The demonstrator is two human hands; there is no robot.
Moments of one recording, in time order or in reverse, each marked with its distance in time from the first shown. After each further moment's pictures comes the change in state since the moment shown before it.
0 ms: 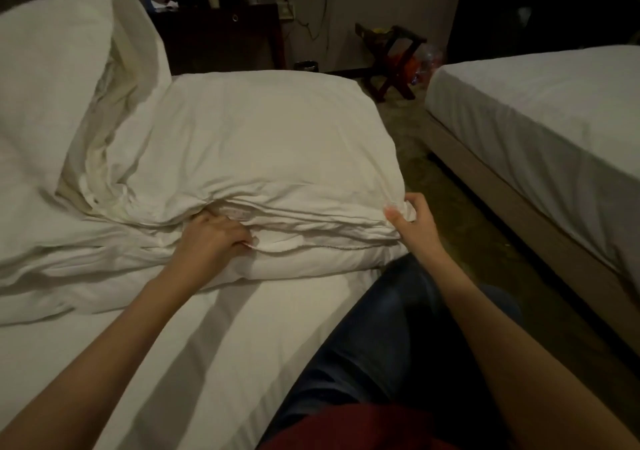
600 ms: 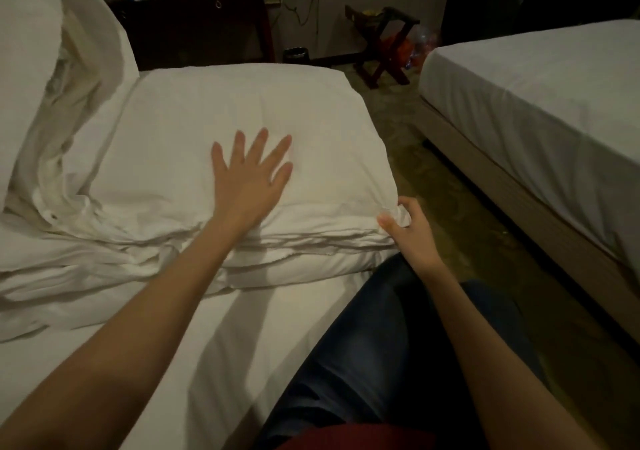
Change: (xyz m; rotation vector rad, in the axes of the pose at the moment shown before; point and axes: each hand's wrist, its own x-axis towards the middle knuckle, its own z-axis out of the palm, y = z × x) left_hand 0.119 0.032 0.023 0.172 -0.224 -0.456; right_hand -0.001 0.019 -0.011 0.000 -0.044 0.056
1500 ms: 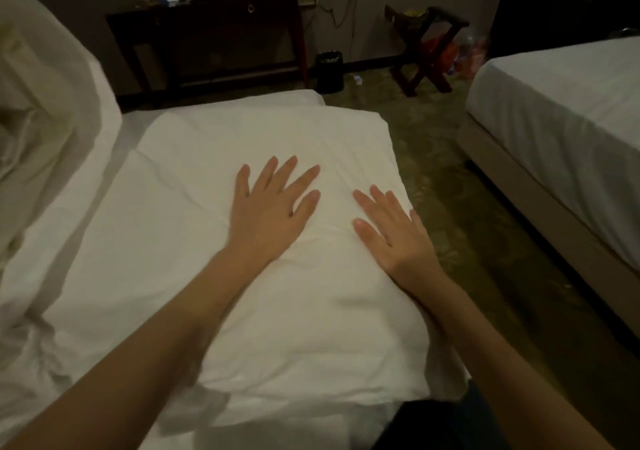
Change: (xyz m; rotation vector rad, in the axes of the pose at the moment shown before) left_hand 0.105 -0.009 0.018 -0.071 -0.100 0.014; right_hand 0.137 -0.049 0.065 -0.557 -0.241 -0.353
